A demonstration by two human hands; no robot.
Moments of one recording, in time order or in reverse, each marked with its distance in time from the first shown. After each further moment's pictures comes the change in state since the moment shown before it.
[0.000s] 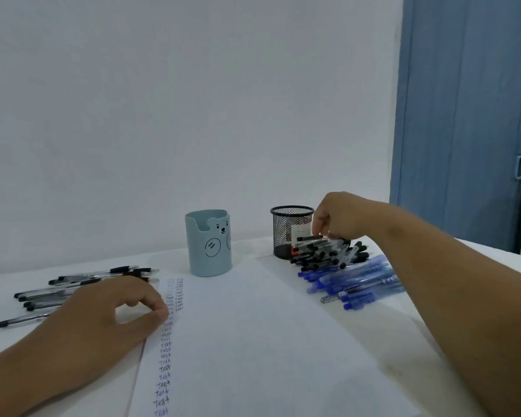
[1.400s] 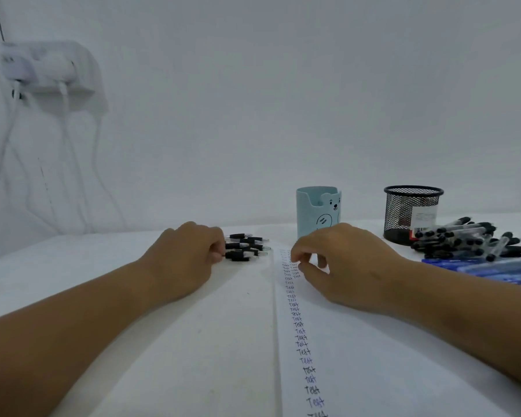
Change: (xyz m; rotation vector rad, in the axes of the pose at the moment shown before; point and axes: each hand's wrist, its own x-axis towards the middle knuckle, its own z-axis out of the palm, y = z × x) left_hand 0.014 -0.059 -0.050 0.509 -0.011 -0.084; right_hand -0.053 -0.172 0.097 0.047 0.231 -0.584
